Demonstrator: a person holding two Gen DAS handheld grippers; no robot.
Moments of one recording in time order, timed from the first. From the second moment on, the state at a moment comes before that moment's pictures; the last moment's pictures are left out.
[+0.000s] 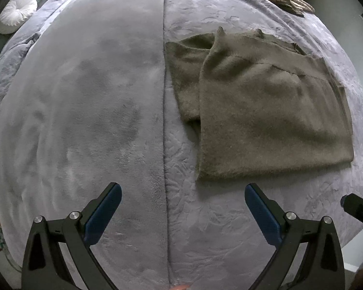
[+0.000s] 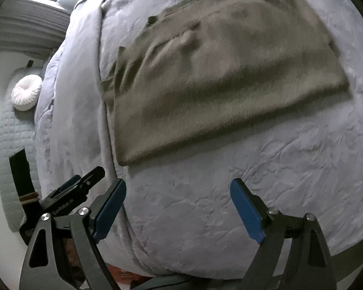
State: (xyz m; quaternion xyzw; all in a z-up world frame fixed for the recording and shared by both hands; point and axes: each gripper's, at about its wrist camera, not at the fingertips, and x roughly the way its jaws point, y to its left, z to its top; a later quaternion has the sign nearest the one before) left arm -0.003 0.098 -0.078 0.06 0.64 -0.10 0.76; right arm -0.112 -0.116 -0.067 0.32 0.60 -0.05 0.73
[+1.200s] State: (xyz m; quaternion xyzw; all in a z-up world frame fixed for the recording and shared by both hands) left arm 0.039 0.094 -0.147 0.00 0.64 -0.10 0.76; right arm -0.049 -0.131 -0.186 0.55 0.50 0.06 0.66
